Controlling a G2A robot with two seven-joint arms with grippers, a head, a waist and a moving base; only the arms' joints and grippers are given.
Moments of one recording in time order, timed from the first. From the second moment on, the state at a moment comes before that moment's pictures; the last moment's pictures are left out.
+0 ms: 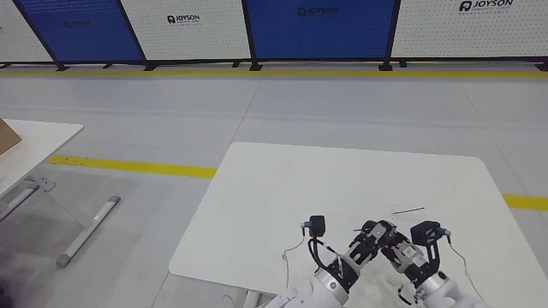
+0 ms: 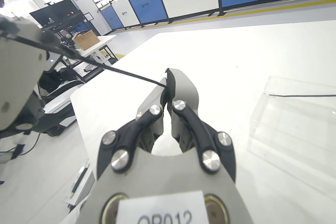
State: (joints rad) left arm 1.54 -1.44 -0.80 -1.80 0.13 -0.03 0.16; right arm -1.57 -1.05 1.19 -1.69 -0.76 -0.34 0.04
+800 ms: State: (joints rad) left arm 1.52 -1.45 -0.80 -1.76 0.13 0.00 0.25; right arm -1.59 -1.03 1.20 -1.71 -0.70 -0.34 -0.01
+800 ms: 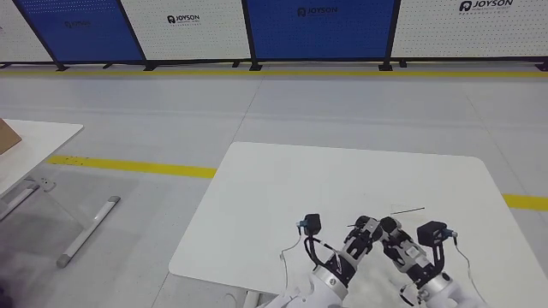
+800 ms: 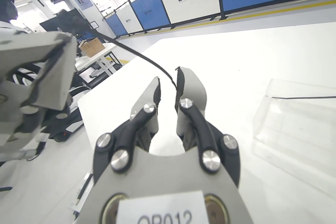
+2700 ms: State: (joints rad) left arm 1.37 -1.47 -0.97 -1.64 -0.37 0.34 0.12; right arm -1.79 -0.96 1.47 -1.84 -0.20 -0.34 -0.28
